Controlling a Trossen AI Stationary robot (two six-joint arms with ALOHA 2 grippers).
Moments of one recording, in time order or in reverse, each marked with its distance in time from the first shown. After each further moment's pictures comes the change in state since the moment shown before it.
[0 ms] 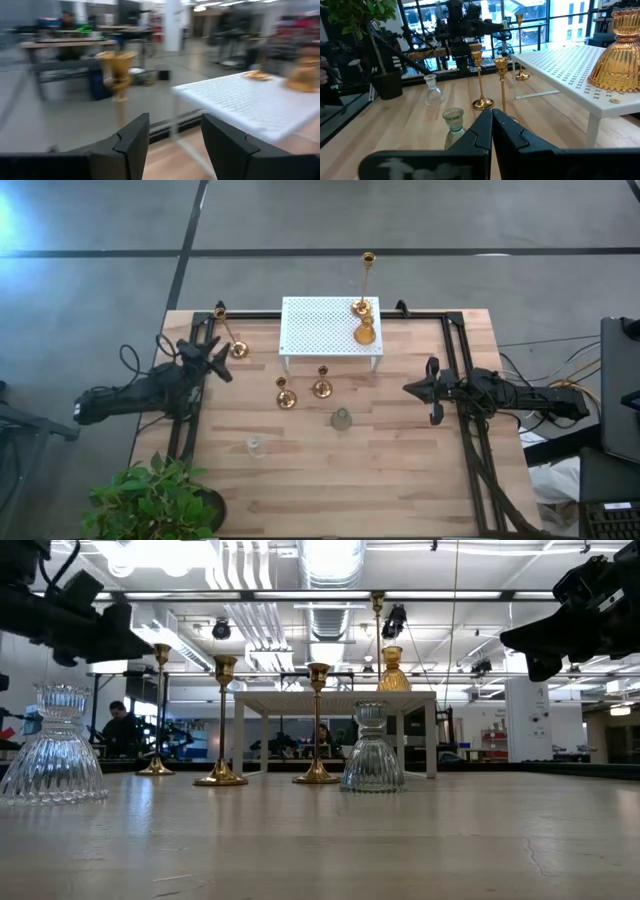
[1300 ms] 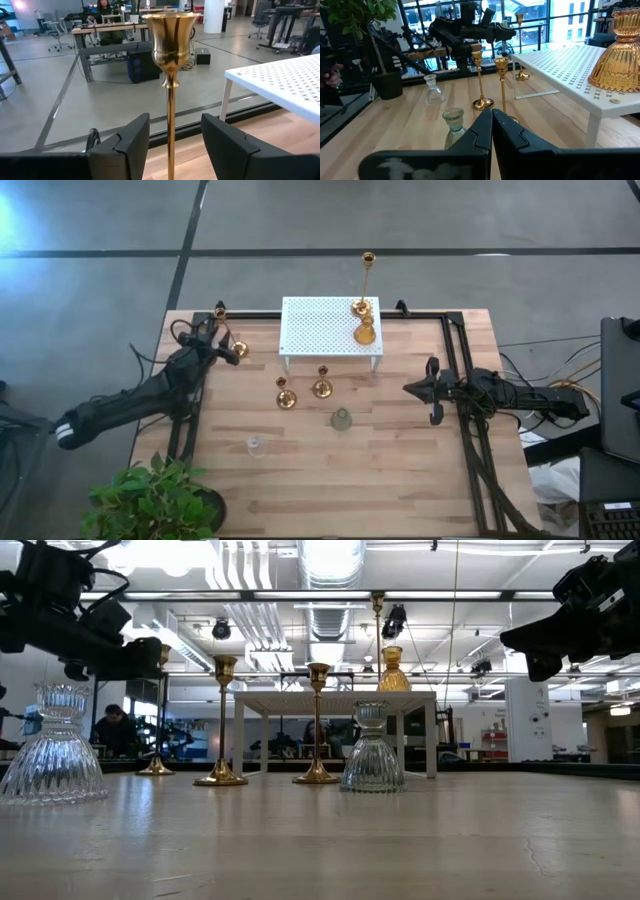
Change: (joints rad) left arm 0.411 0.335 -0.032 0.270 0.214 0.004; right arm 0.000 0.000 0.000 0.000 -0.001 0.000
